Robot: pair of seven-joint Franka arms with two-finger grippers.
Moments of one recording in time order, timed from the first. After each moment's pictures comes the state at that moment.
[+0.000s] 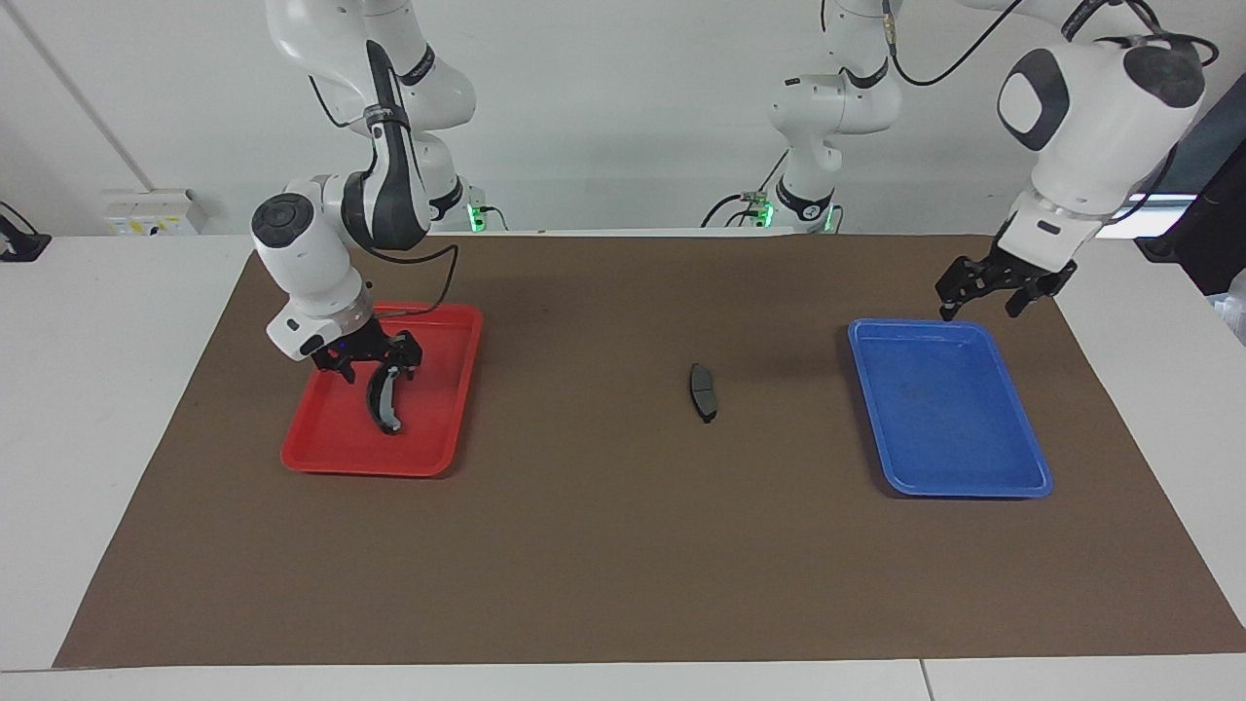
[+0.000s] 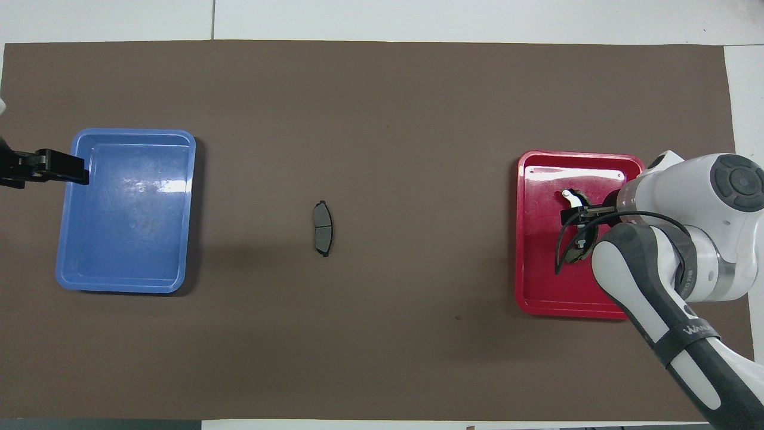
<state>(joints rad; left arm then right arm) -0.05 -0.02 0.06 -1.70 0.01 1.71 0.03 0.14 0.04 -0.13 -2.26 0.03 2.29 -0.04</state>
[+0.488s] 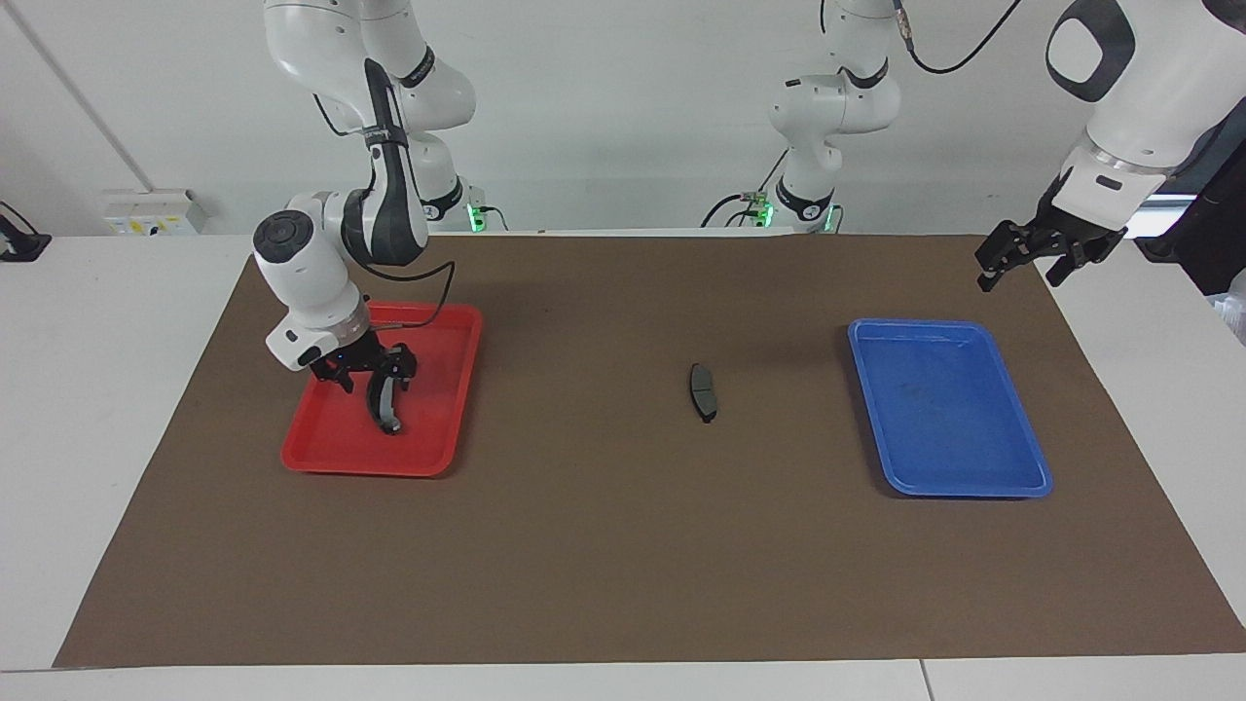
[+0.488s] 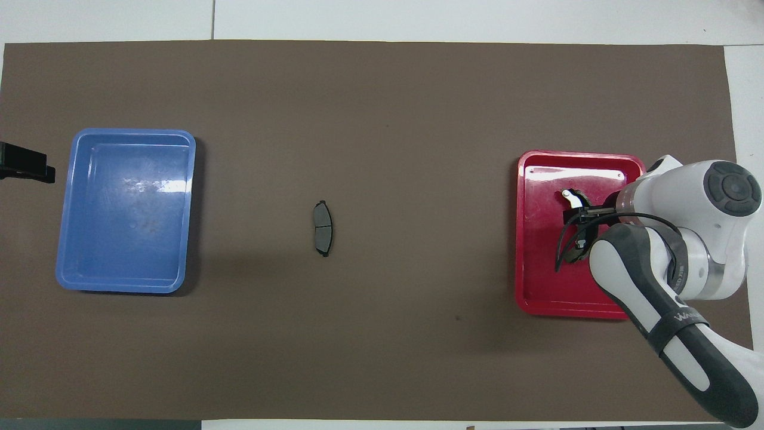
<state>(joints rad) -0.02 0.00 0.06 -1.60 0.01 1.59 0.07 0.11 0.09 -0.14 -2.29 0.03 2.38 -0.06</state>
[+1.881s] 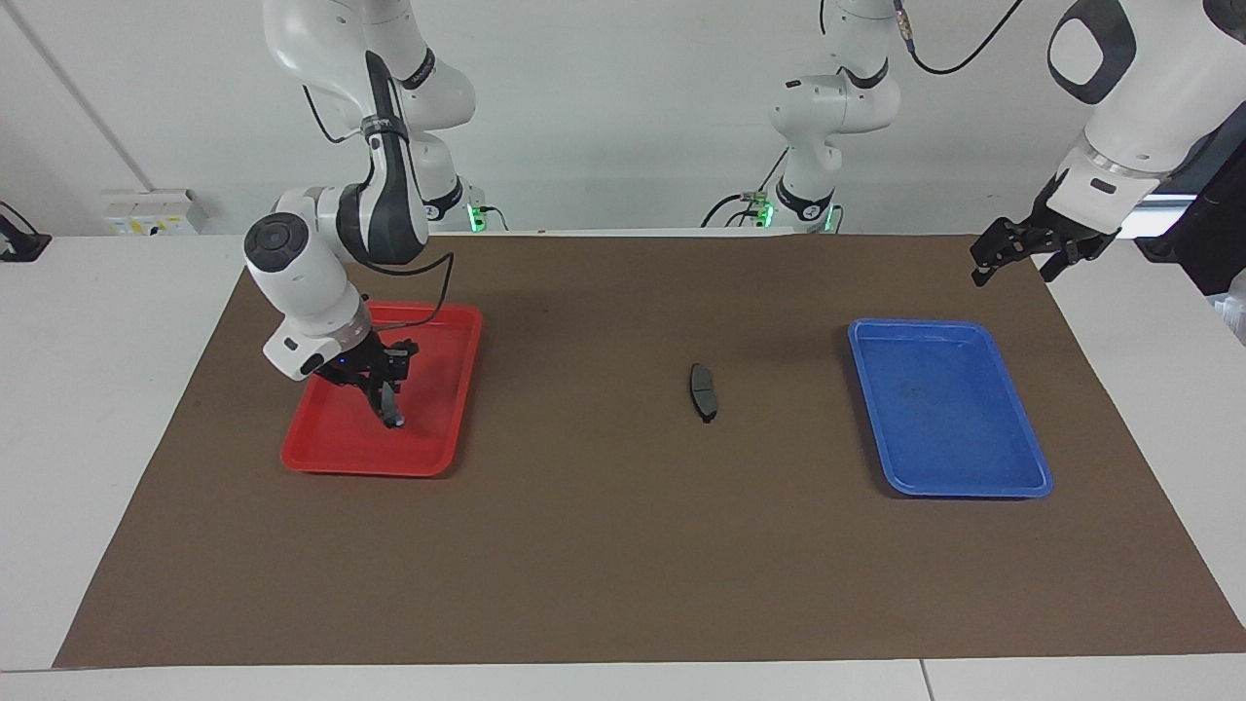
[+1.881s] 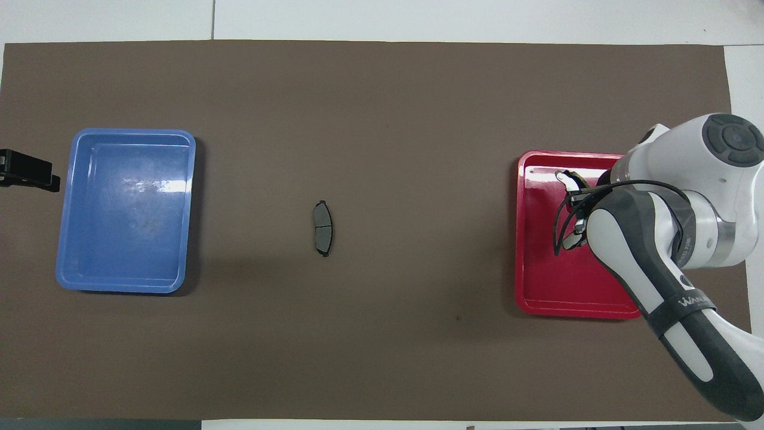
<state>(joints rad) -0.01 0.00 0.04 -1.61 0.01 1.57 0.05 0.23 0.13 -0.13 -1.99 0.05 2.06 -0.04</state>
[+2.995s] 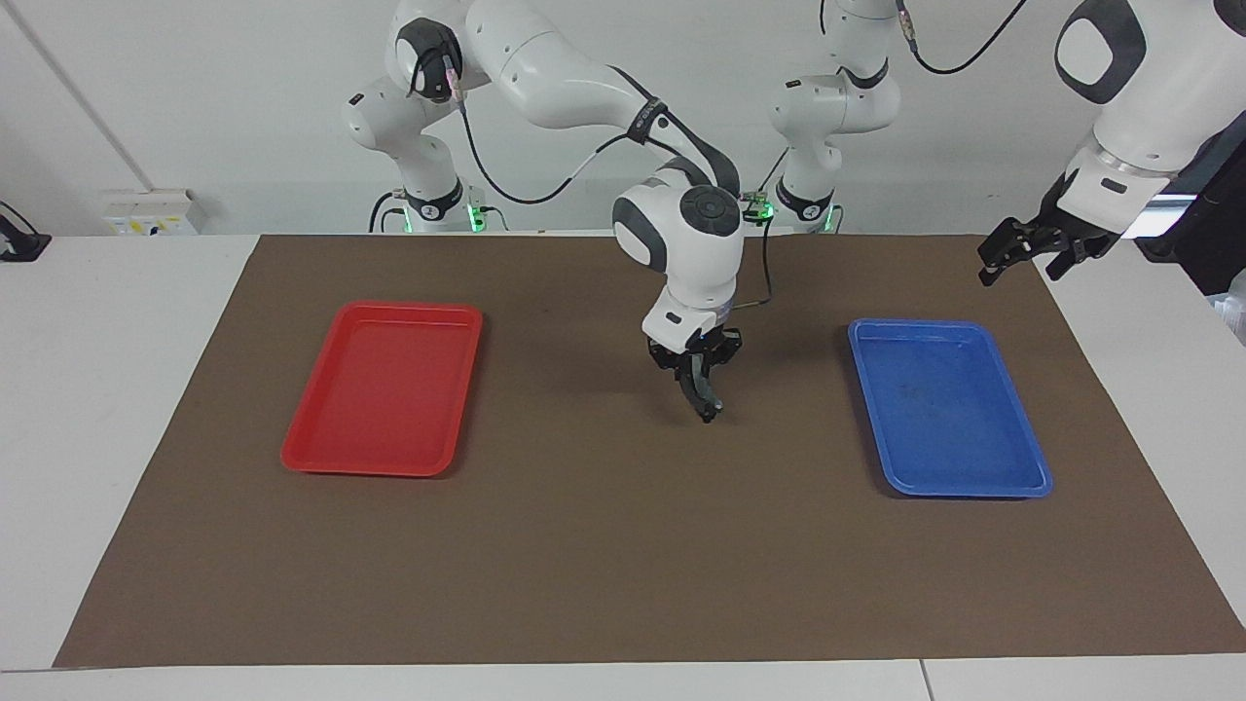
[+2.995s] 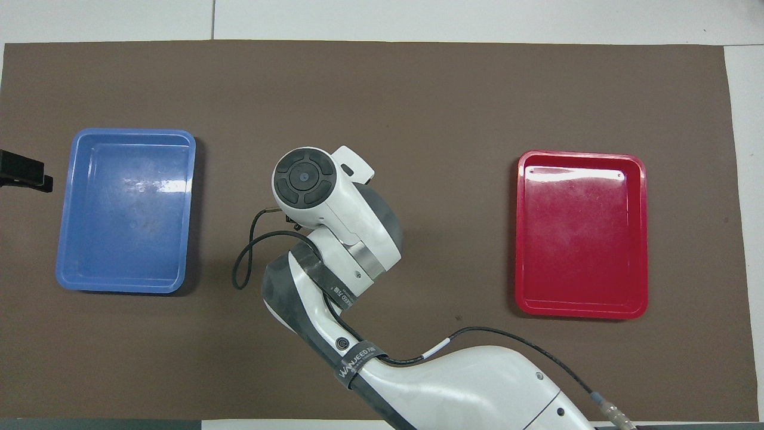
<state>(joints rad) 0.00 0.00 0.05 -1.61 0.01 1.57 0.05 0.83 0.64 -0.12 -1.33 0.12 2.00 0.64</state>
